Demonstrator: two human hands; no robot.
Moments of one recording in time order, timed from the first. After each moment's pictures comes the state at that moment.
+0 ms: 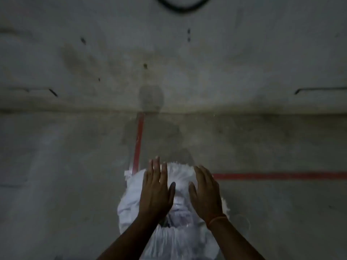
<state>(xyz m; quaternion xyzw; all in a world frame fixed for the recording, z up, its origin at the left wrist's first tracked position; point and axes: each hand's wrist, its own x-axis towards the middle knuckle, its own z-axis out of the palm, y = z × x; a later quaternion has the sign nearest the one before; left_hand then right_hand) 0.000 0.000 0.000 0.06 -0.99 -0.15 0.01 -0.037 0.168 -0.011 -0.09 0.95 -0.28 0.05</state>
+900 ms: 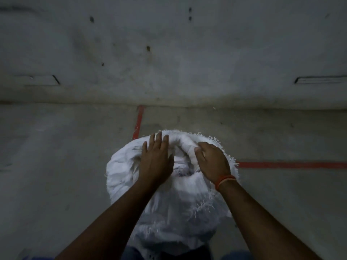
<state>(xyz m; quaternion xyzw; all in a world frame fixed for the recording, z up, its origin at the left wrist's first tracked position) 0.087 0.023 -0.151 0.06 -0.99 -0.10 0.06 0.032 0.207 -0.161 -0.13 0.94 -0.30 -0.03</state>
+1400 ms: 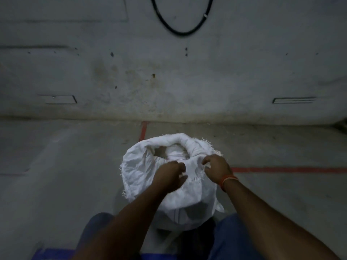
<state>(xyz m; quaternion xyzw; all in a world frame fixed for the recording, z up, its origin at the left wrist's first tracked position) 0.222 0.071 -0.125 -0.07 -0.99 -0.14 0.05 0.149 0.266 -0.122 -0.12 0.96 -0.25 0.03</state>
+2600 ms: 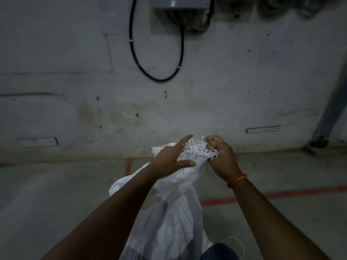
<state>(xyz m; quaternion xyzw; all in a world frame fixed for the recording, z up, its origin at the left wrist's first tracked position) 0.161 0.110 0.046 -0.25 -0.92 -0.28 0.13 0.146 0.321 0.037 -0.28 0.77 -0.51 -0.25</state>
